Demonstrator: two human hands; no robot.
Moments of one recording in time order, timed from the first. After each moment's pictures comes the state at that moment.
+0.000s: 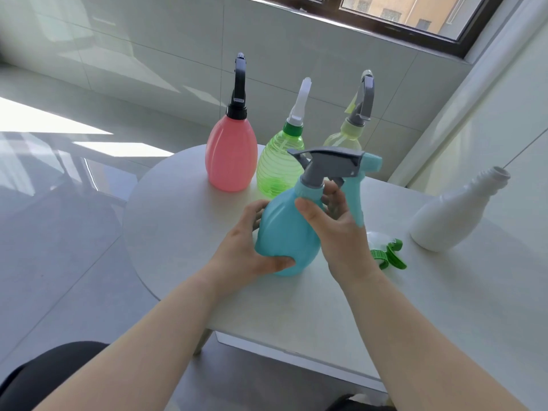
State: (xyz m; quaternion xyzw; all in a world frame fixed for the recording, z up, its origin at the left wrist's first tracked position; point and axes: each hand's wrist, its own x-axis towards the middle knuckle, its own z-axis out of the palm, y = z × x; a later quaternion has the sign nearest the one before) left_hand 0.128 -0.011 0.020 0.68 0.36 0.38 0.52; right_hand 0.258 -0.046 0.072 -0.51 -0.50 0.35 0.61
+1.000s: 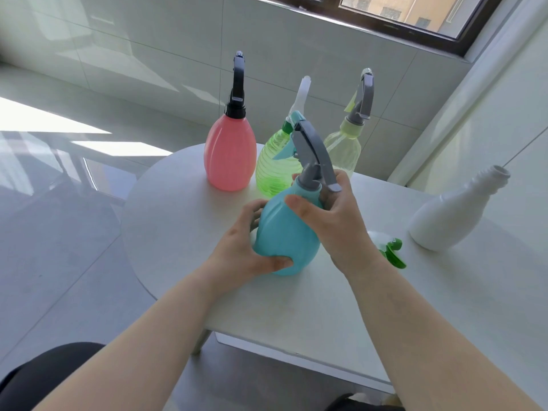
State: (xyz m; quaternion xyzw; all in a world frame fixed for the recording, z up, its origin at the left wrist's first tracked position) left_hand 0.126 -0.008 0.018 0.68 0.34 0.37 0.53; right_hand 0.260 -0.042 0.087 -0.53 -0.54 0.36 0.54
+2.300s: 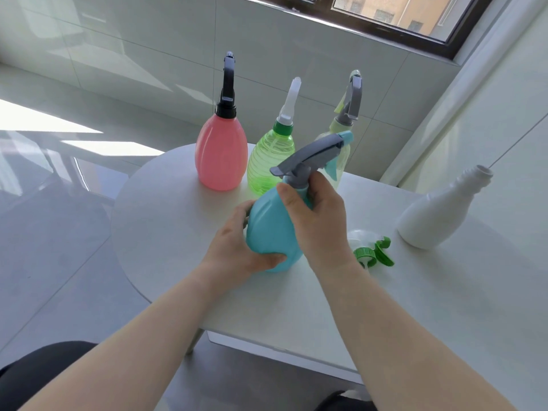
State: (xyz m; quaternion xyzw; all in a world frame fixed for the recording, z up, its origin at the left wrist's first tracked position) left_hand 0.134 -0.009 0.013 0.68 0.41 0.39 0.46; right_hand 0.242 -0.043 0.088 -0.59 -0.53 0.22 0.56
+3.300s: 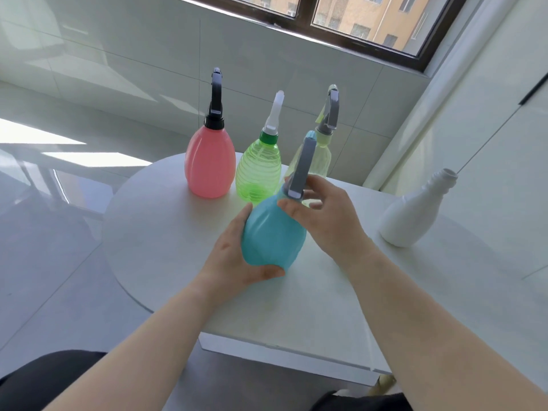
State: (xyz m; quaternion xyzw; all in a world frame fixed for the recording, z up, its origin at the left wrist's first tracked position) left_hand 0.135 -0.024 0.020 0.72 0.39 0.36 0.45; right_hand 0.269 -0.058 0.111 -0.59 -0.62 0.22 0.47
